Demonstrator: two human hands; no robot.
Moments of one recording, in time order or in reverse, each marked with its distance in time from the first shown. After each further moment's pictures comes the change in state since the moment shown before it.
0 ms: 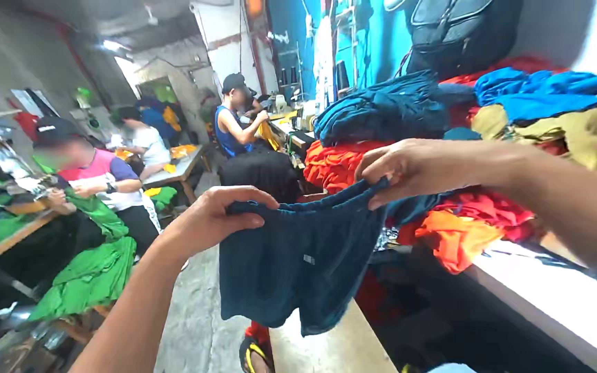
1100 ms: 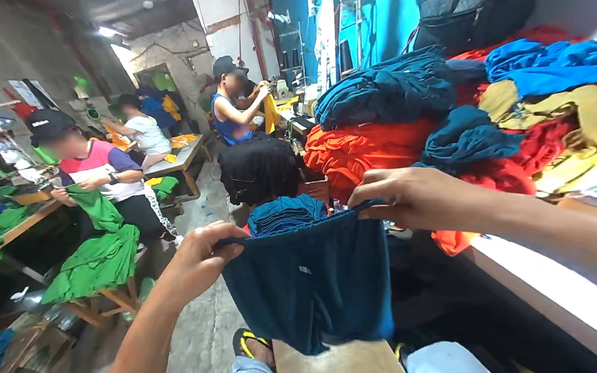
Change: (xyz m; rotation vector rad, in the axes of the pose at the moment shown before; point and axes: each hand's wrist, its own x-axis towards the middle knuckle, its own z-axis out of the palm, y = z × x) left_hand -0.066 0.031 0.058 0.100 0.255 -0.512; right_hand -0.033 -0.037 0.060 -0.172 0.123 0.116
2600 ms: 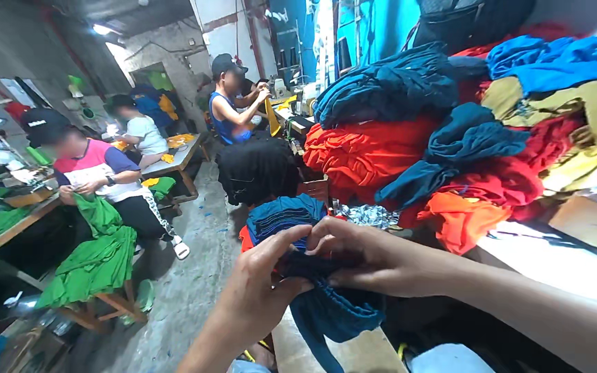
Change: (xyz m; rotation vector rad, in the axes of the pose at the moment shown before) left_hand -0.006 0.021 0.054 -0.243 -0.096 0.240; right_hand 0.011 -0.065 0.055 0.814 -0.035 -0.038
